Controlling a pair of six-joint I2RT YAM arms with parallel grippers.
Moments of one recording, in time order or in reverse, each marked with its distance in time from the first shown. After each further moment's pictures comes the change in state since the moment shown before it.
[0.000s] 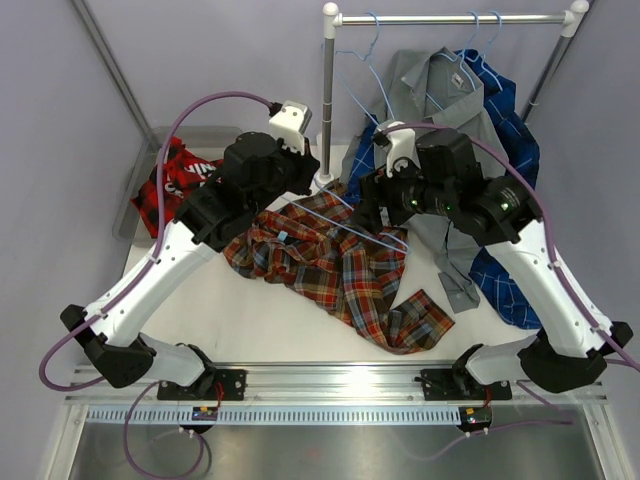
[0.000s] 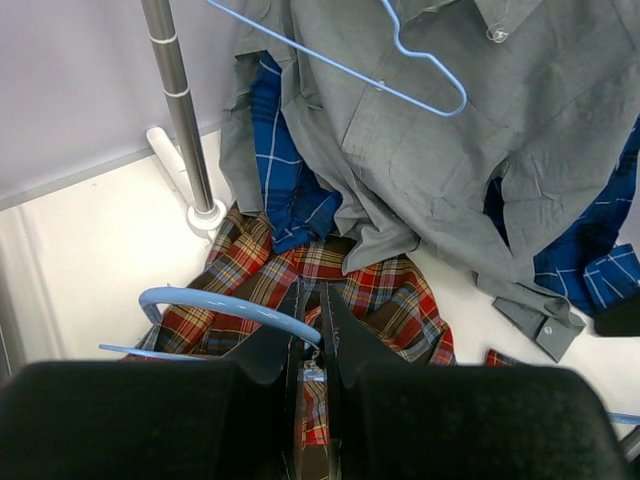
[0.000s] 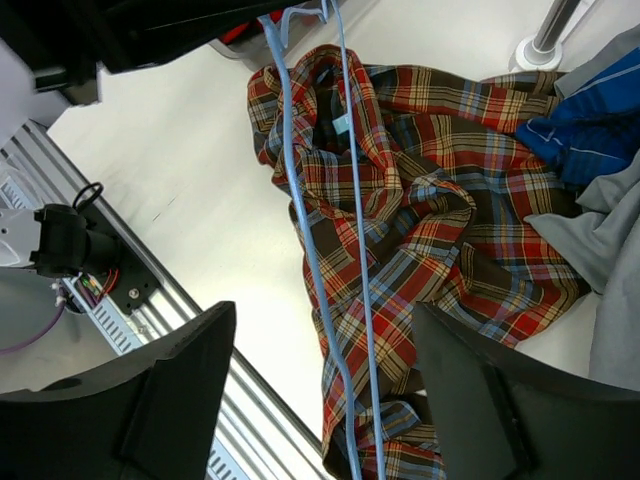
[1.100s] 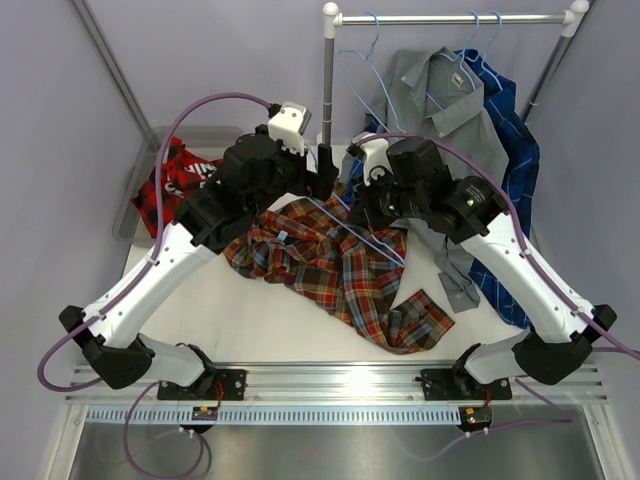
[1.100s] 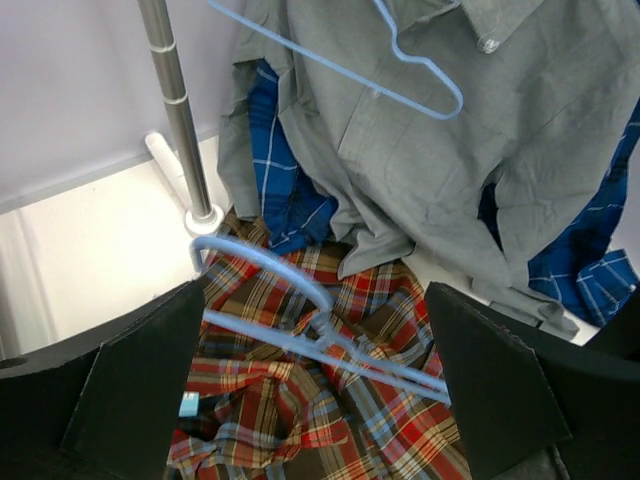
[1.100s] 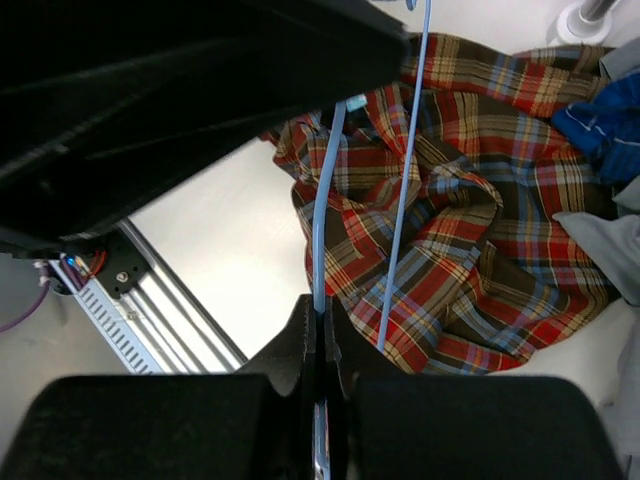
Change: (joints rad) left arm -0.014 0.004 0.018 0.000 -0.014 -0.004; right arm 0.049 0.071 -0.060 0.068 0.000 -0.006
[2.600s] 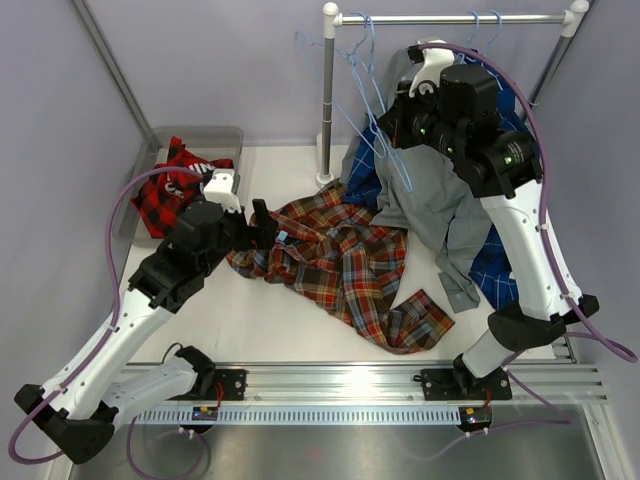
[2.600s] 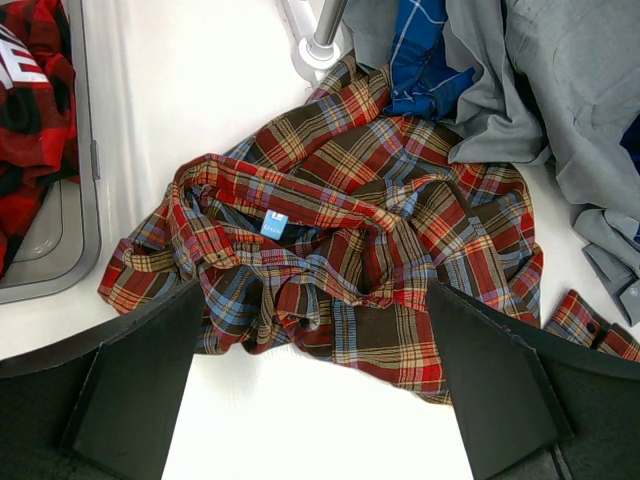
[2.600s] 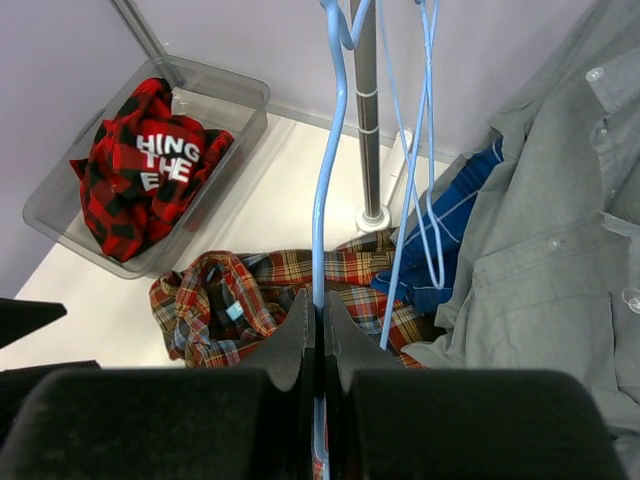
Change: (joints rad) left arm 0.176 -0.476 -0.613 -0.040 -0.038 -0.178; right arm -0.218 0.187 0.466 0.069 0.195 0.034
